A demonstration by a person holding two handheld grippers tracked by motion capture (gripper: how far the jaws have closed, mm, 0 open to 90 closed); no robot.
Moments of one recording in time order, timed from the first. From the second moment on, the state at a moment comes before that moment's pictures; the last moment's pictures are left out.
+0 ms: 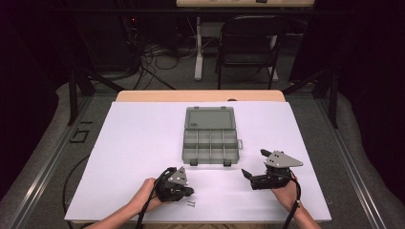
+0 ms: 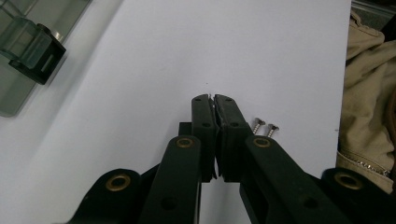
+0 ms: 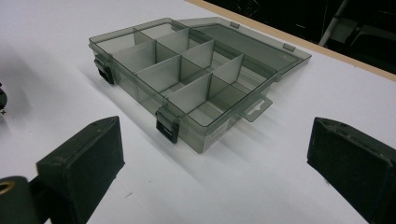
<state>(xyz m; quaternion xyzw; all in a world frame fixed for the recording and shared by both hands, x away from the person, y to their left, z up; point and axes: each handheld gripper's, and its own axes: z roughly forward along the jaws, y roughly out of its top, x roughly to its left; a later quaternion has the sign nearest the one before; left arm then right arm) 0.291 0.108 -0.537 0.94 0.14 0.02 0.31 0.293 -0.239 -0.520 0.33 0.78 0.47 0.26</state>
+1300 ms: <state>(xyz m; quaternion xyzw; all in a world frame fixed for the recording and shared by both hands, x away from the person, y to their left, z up) 0.327 0.105 -0.491 0.93 0.14 0.05 0.34 0.293 -0.242 -0.519 0.33 0.77 0.47 0.26</state>
